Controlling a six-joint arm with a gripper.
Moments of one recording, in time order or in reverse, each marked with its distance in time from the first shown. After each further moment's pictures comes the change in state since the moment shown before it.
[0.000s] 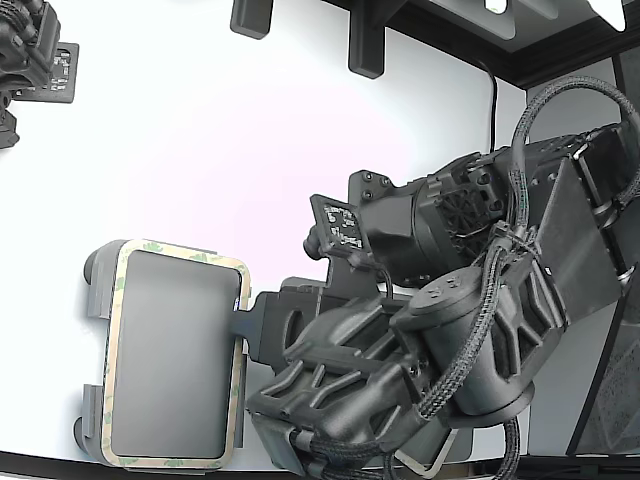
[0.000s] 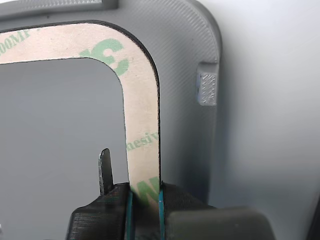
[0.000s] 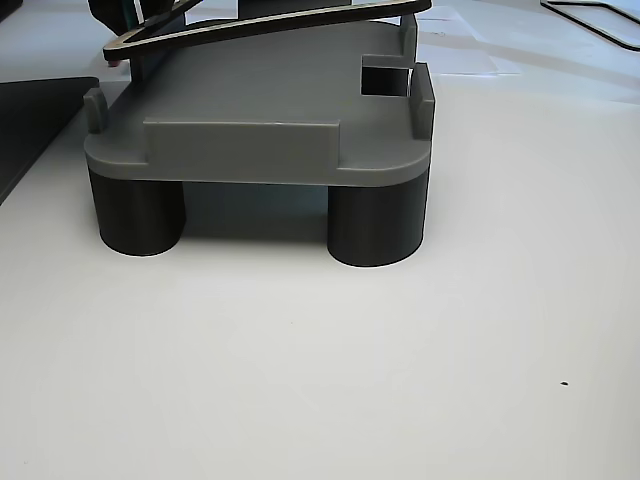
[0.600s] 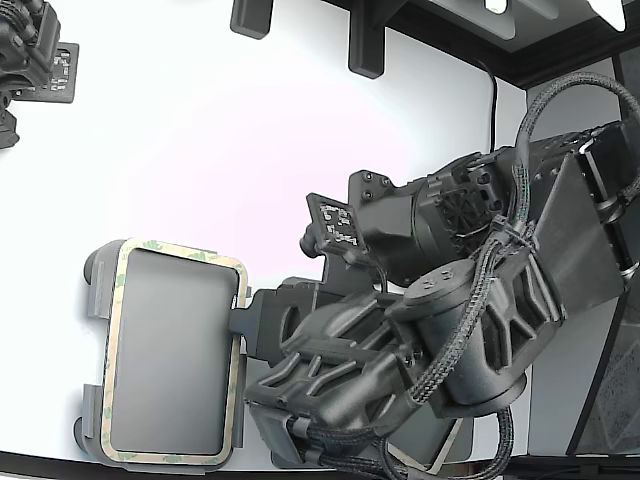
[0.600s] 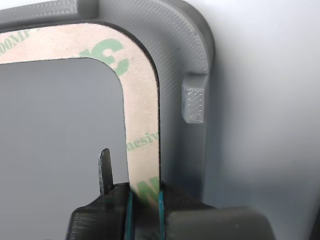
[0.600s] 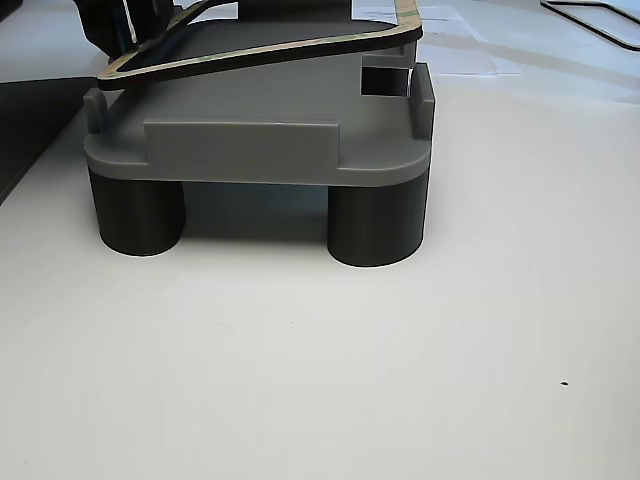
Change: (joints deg) arm -0.6 2.5 6.1 -4.5 -0.9 0.0
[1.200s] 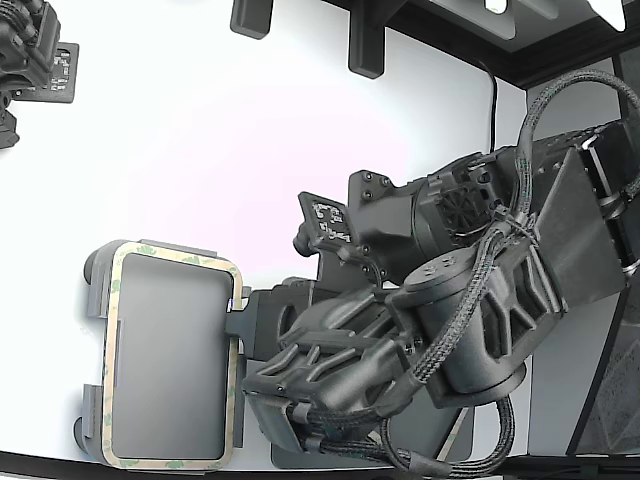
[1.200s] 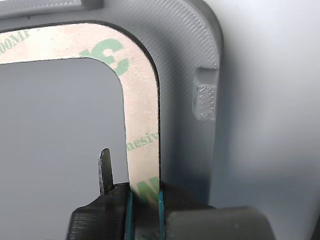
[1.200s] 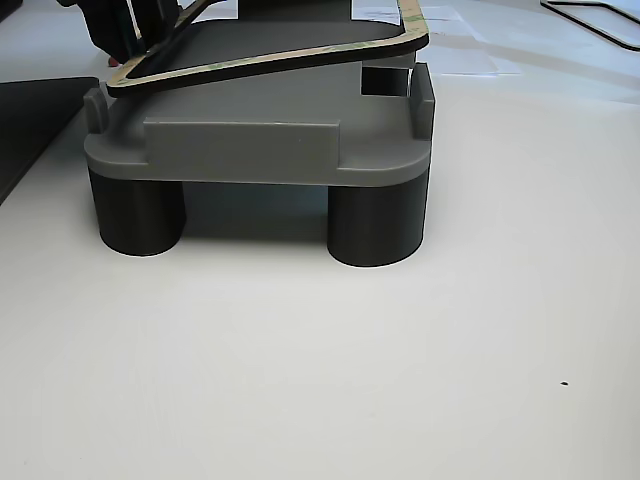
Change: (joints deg) arm -1.3 1.1 1.3 -2.0 -2.0 -2.6
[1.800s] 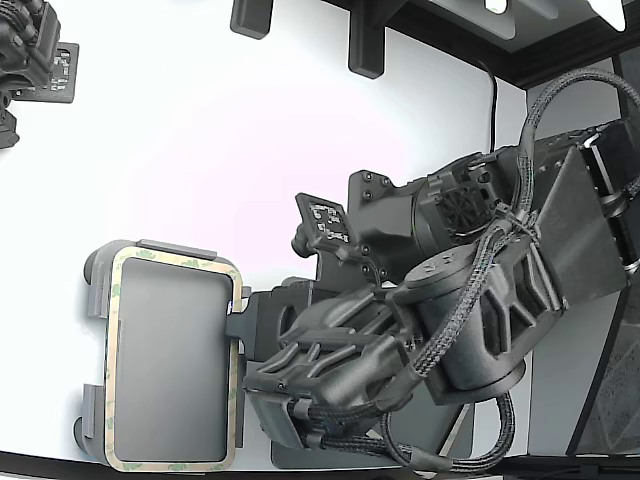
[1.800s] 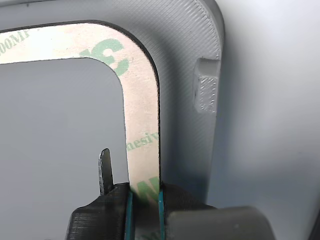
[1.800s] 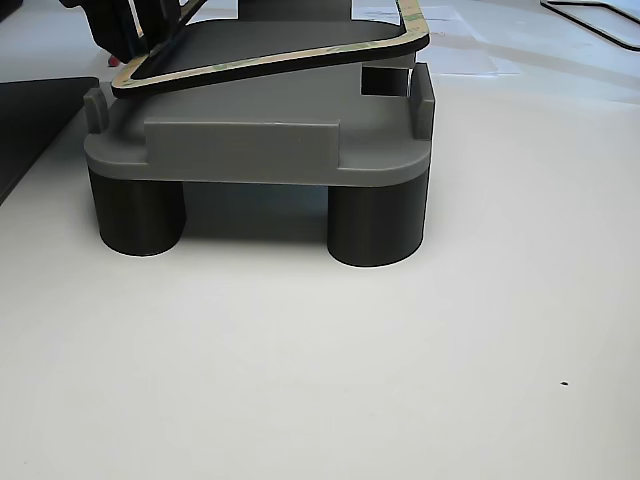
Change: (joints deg) arm -0.3 0.9 1.8 -1.5 -0.9 -0.7
